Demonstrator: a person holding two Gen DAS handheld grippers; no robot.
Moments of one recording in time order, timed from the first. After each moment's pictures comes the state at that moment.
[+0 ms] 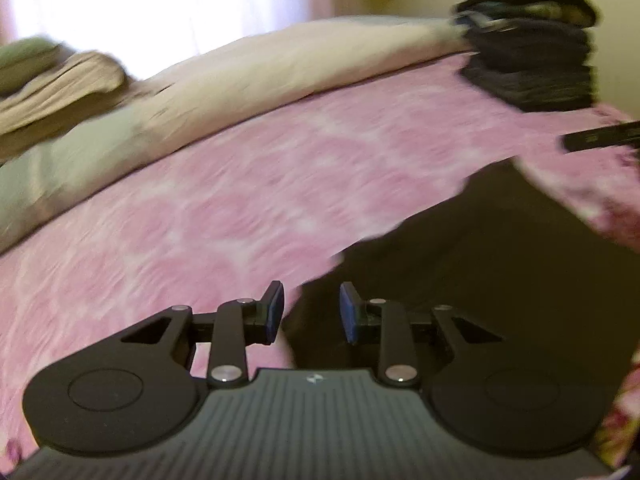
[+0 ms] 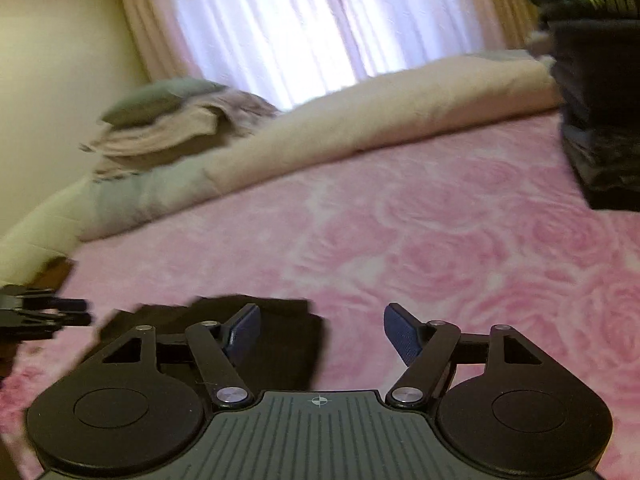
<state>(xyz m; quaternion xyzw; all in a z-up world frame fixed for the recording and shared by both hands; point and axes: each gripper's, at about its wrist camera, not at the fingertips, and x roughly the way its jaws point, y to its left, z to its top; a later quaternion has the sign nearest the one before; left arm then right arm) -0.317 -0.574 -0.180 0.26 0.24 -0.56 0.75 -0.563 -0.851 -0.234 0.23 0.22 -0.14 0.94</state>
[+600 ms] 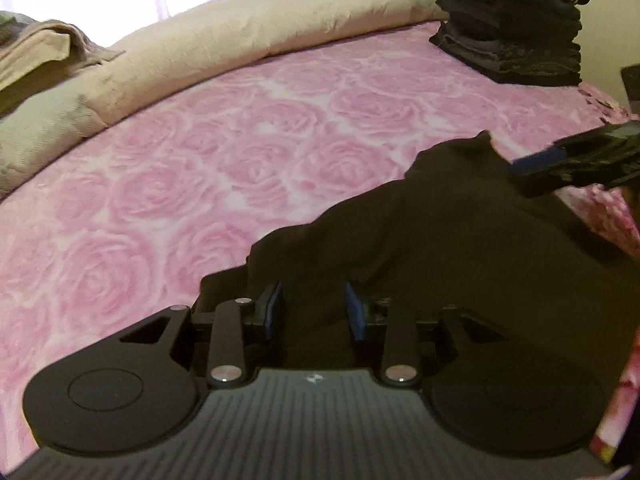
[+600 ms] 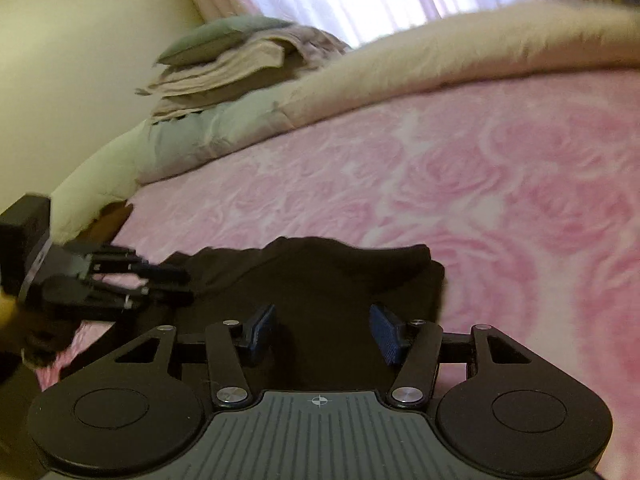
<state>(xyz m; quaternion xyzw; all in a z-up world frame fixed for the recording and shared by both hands) -0.338 -0.603 -0.210 0.28 0.30 -0.56 0.72 -0.535 -0.820 -0.256 0.24 0.28 -0.02 0.93</state>
